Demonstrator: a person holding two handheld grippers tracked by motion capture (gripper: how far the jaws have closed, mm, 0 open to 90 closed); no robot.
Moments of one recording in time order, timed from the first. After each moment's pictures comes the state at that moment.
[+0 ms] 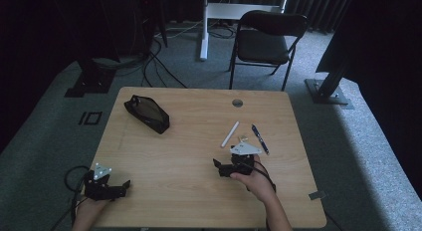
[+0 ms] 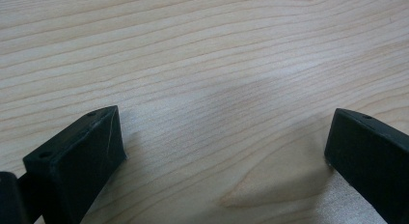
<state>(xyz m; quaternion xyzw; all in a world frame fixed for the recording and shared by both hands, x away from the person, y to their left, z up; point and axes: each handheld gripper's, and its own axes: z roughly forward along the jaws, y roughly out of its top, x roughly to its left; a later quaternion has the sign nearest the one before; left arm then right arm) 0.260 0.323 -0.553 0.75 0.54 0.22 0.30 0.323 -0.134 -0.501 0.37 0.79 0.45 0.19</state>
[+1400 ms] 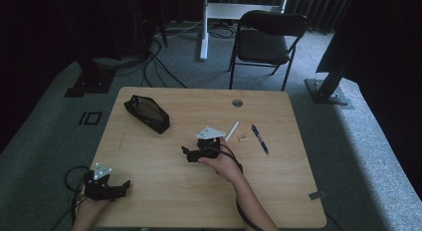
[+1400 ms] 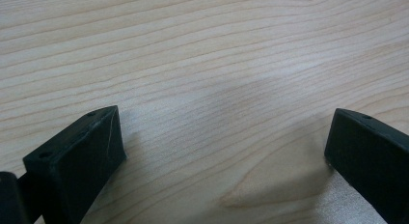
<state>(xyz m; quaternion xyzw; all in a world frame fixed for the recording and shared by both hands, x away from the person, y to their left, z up) 0.260 0.323 -0.553 0.75 0.54 0.22 0.30 0.371 -0.037 -0.493 0.33 0.80 0.47 0.17</state>
